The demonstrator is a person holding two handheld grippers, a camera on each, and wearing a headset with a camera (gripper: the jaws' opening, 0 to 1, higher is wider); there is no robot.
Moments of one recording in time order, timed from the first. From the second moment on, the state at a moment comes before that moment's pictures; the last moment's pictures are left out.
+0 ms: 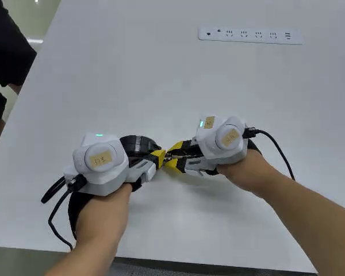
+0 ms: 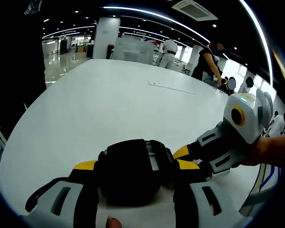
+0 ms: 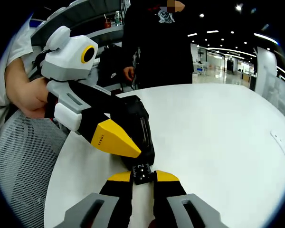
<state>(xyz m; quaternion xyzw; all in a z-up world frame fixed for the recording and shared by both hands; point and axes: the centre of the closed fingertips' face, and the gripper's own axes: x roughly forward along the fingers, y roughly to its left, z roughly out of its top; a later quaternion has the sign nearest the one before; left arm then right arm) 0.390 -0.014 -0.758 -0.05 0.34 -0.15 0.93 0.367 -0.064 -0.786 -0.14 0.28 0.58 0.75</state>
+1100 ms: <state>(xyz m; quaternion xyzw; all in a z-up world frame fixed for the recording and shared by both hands) 0.365 0.009 -0.733 -0.01 0.32 -0.23 0.92 0.351 -0.111 -0.750 -0.12 0.28 0.53 0.79</state>
